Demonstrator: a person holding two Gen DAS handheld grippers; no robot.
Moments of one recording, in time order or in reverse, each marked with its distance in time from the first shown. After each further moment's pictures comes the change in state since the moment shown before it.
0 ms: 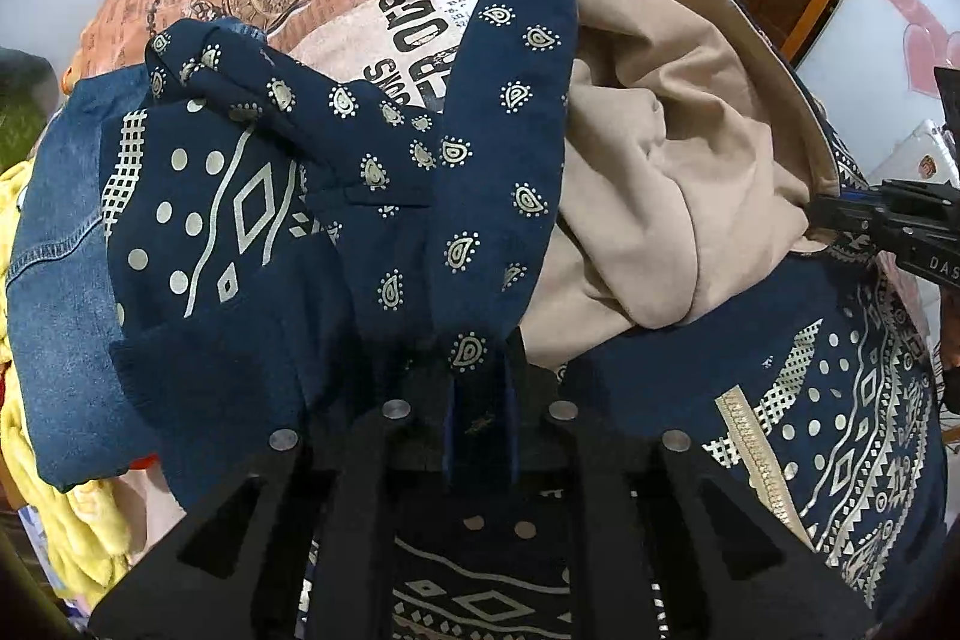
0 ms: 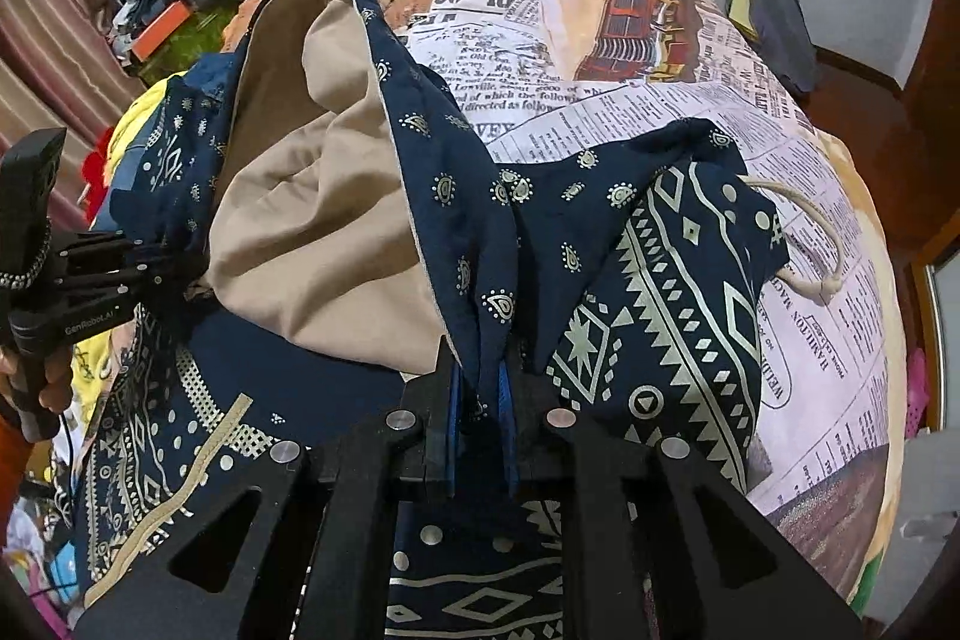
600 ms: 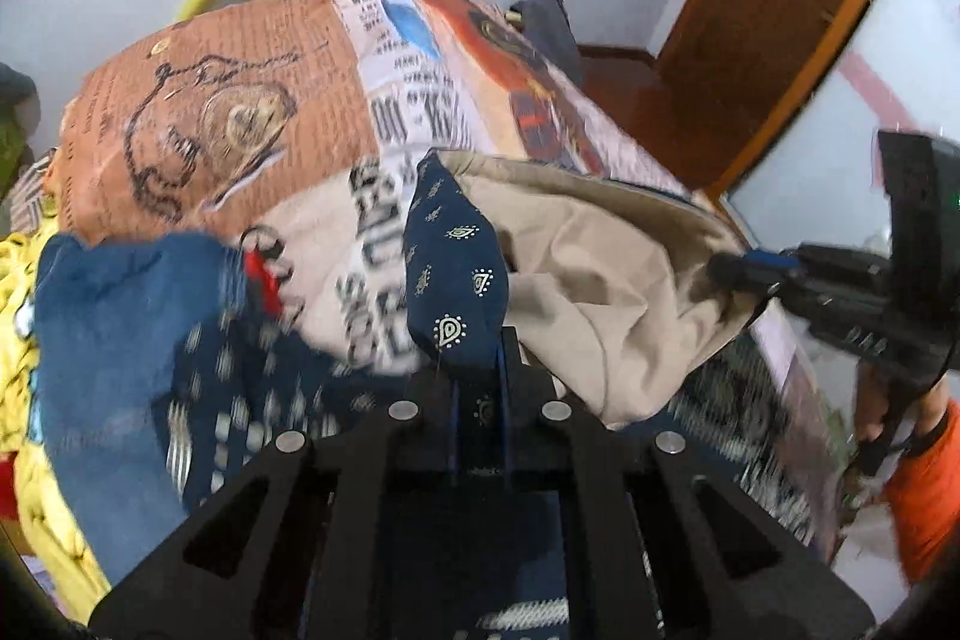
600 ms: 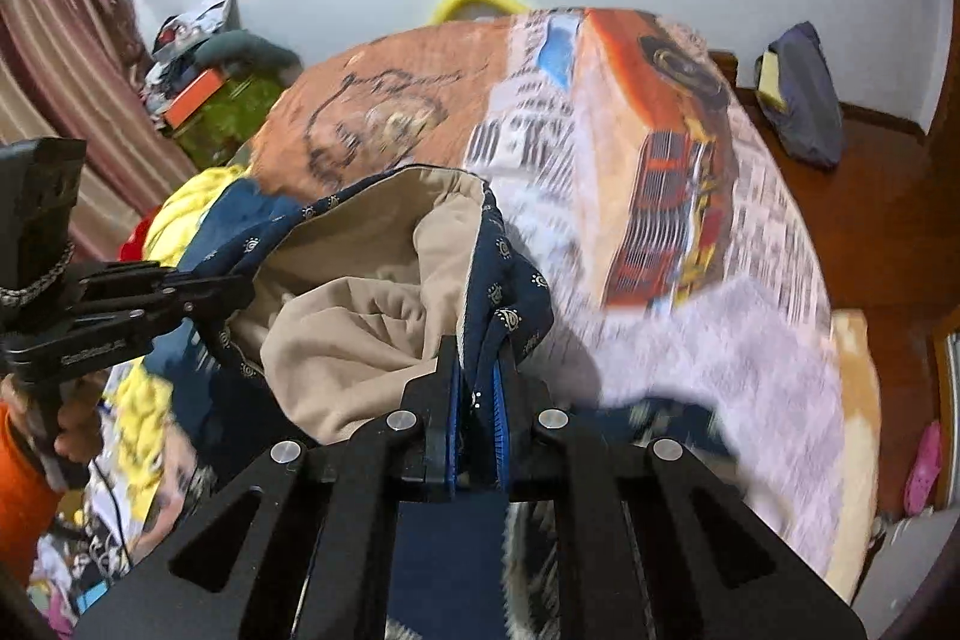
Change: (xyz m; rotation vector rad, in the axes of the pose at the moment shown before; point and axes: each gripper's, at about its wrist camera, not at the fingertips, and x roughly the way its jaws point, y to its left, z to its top) left arm -0.059 -0.002 0.113 -0.051 -0.120 -0.105; right arm -0.035 0.003 0.097 -0.018 -0.119 0.104
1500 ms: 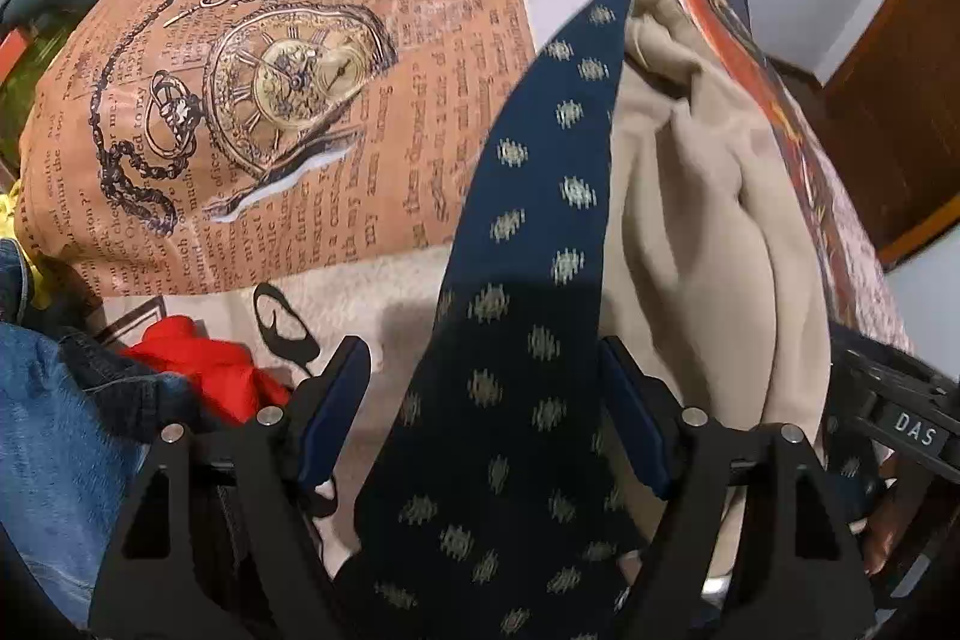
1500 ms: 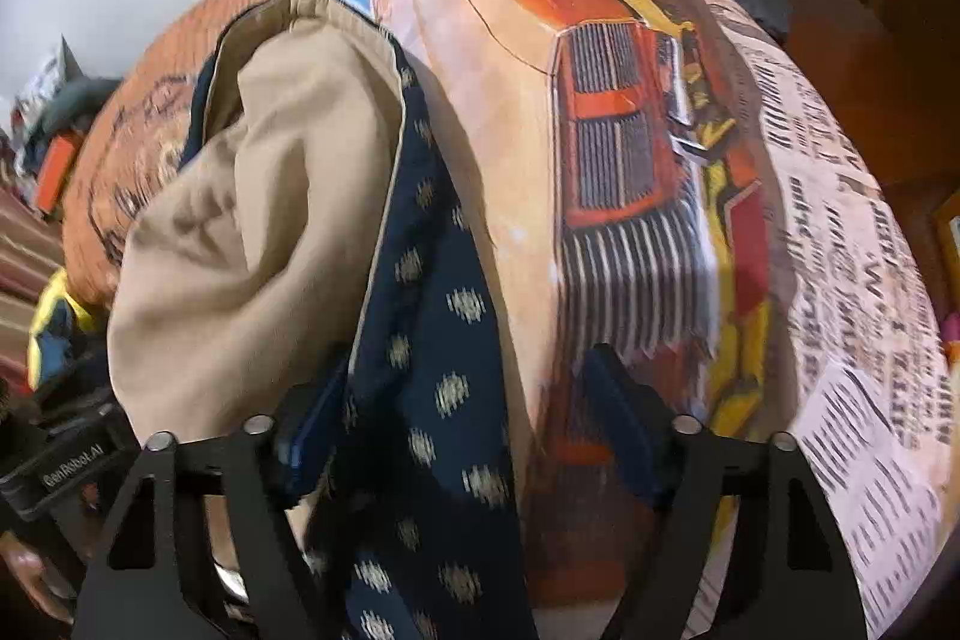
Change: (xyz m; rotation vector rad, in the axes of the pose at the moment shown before) left arm 0.184 0.090 0.098 -0.266 0.073 0.264; right arm 0.188 -0.113 0.078 0.308 0.141 -0.127
